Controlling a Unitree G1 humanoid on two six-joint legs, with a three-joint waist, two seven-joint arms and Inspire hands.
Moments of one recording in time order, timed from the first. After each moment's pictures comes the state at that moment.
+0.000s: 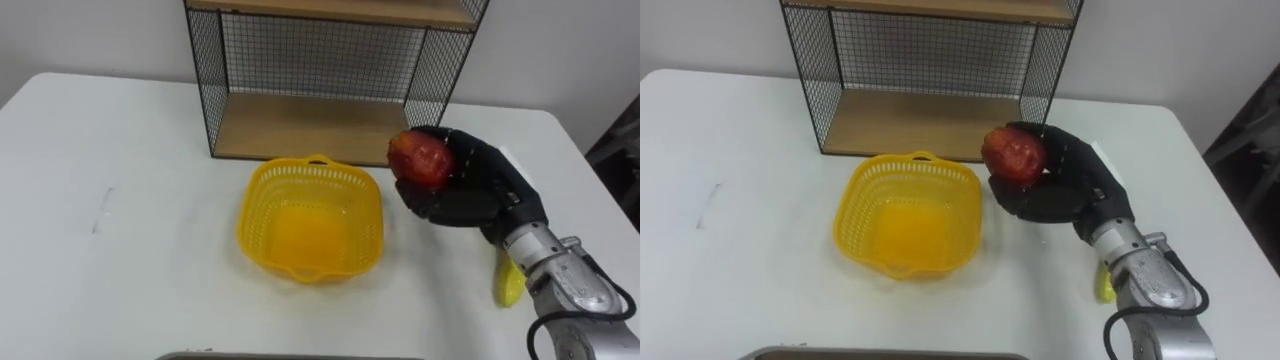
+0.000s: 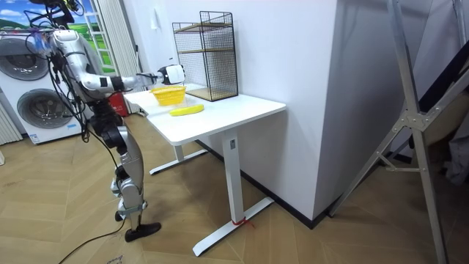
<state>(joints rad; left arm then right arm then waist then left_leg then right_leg) 0.26 0.24 0.05 1.08 0.31 0.02 -0.05 0.01 -0.39 0.00 0.08 0.36 -0.09 0.27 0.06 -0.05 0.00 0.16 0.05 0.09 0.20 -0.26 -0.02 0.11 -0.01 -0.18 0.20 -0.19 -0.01</state>
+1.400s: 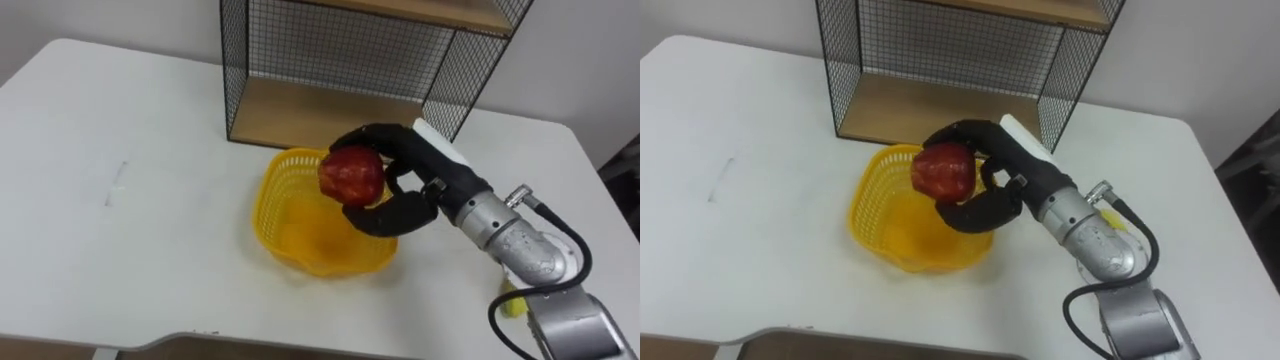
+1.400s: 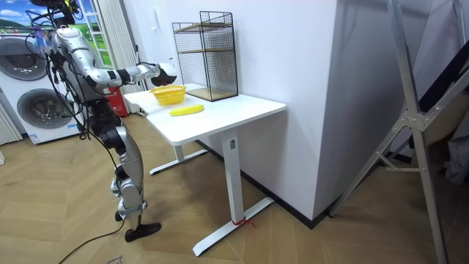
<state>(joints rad) 0.22 0.28 -0.02 1.08 0.30 0.02 -0.05 -0.07 -0.39 0.18 -0.05 -0.17 -0.05 0.37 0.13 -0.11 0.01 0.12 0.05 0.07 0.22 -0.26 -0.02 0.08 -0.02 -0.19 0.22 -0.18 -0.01</state>
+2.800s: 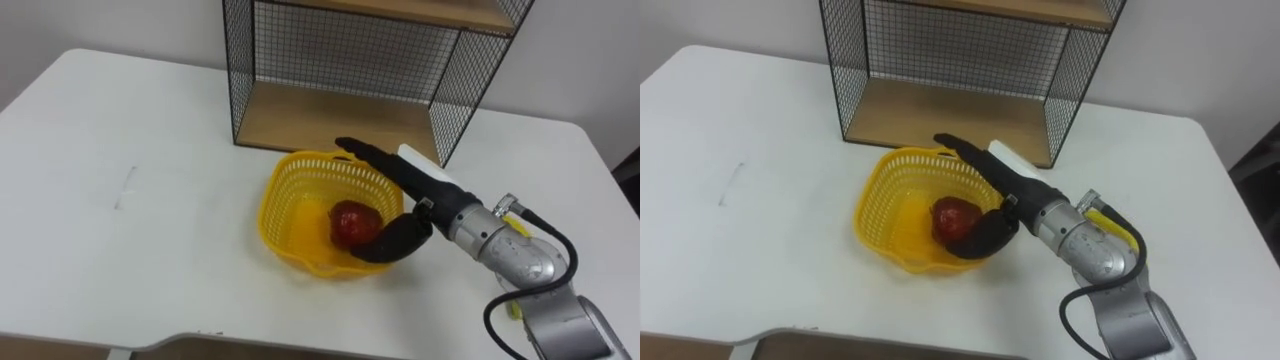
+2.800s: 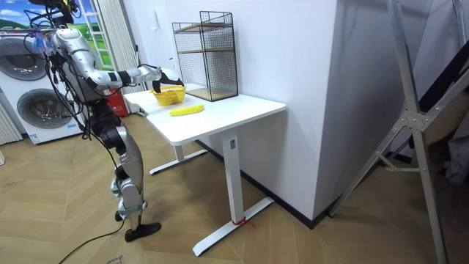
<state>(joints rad) 0.21 0.27 -0.02 1.08 0.30 0.04 -0.05 -0.07 -0.39 0.18 -0.01 -0.28 -0.03 0.42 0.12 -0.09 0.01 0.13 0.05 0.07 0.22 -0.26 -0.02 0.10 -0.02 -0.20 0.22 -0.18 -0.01</state>
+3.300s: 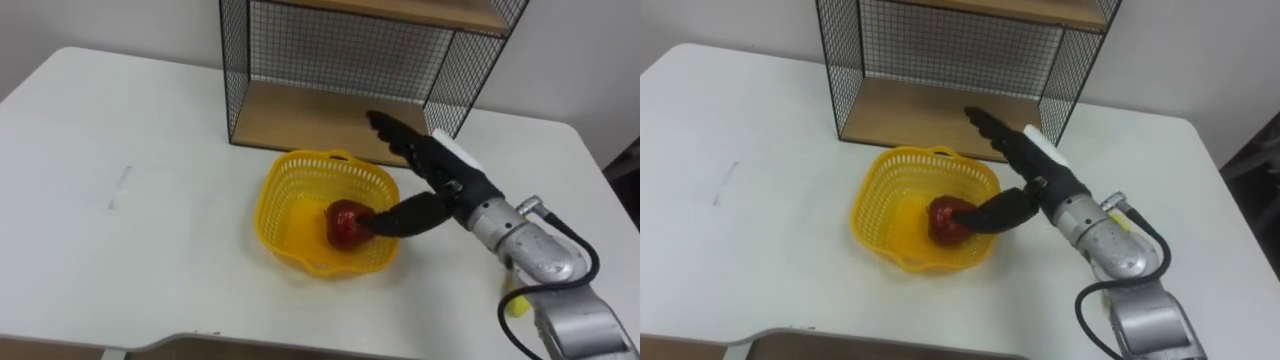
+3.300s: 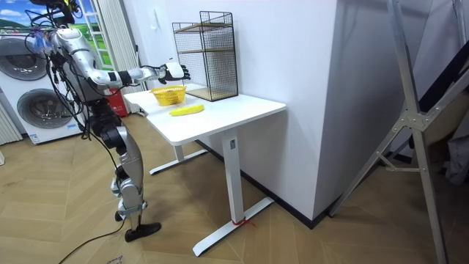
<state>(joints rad) 0.22 0.27 0.00 1.08 0.30 0.03 -0.05 -0.08 -0.39 0.04 0.06 0.09 -0.05 0.28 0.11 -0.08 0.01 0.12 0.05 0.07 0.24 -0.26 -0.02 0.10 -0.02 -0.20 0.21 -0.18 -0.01</state>
